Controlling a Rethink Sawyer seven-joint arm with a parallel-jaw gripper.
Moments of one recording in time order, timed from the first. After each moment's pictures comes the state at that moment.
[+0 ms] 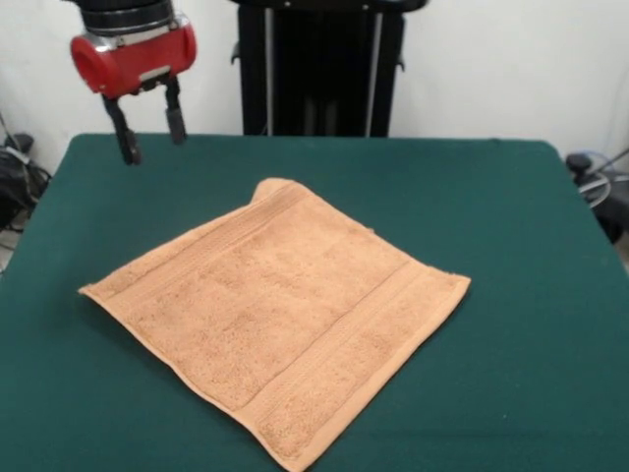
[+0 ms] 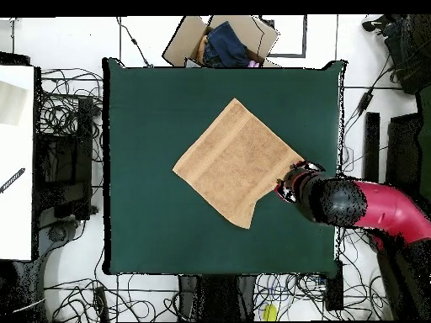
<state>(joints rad) -1.01 -0.81 0.65 1.85 -0.46 0.65 0.69</state>
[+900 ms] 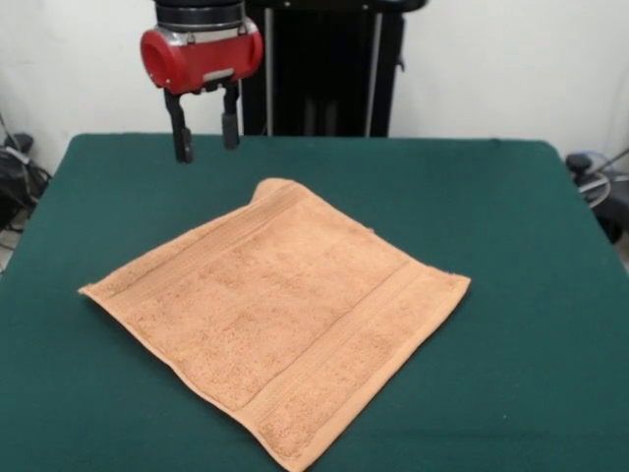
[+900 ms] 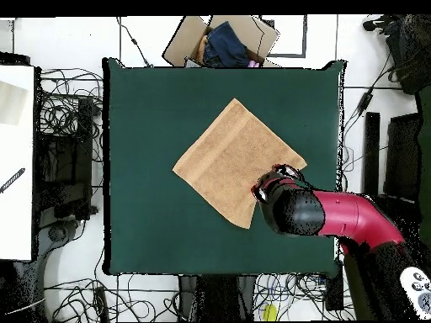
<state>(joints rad) -0.85 -0.87 0.50 1.94 -0.42 0.45 0.81</state>
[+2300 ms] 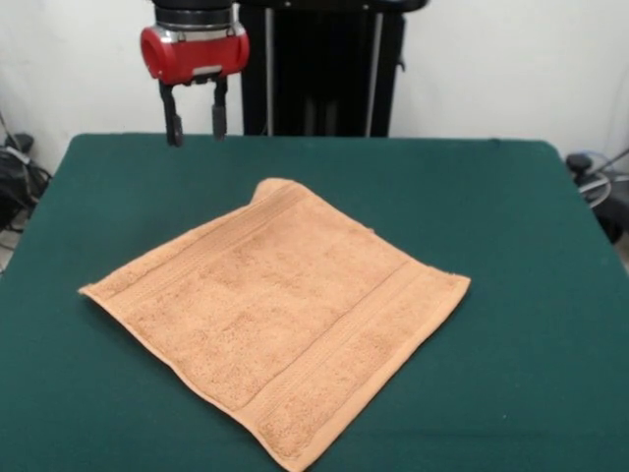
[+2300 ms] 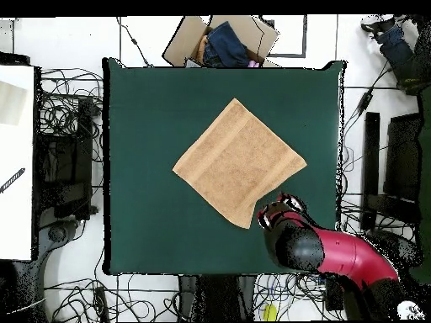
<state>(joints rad) -0.86 -0.88 0.35 2.10 -0.42 0.24 0.81</state>
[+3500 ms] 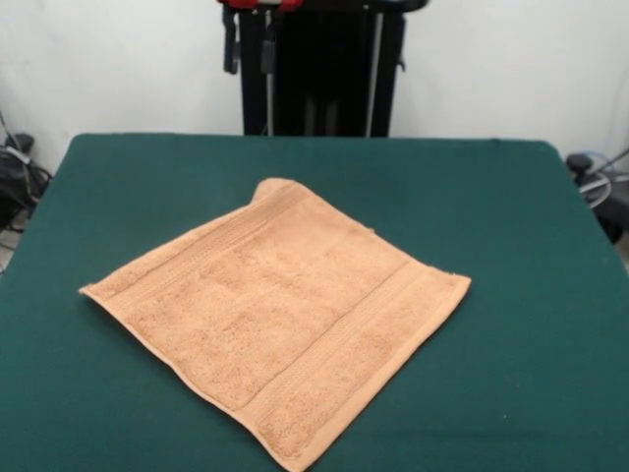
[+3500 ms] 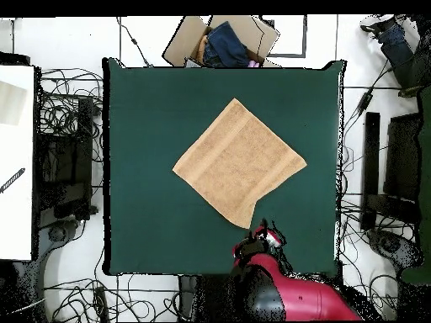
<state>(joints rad) -0.71 -1.11 0.21 2.36 -0.44 0.06 0.81</state>
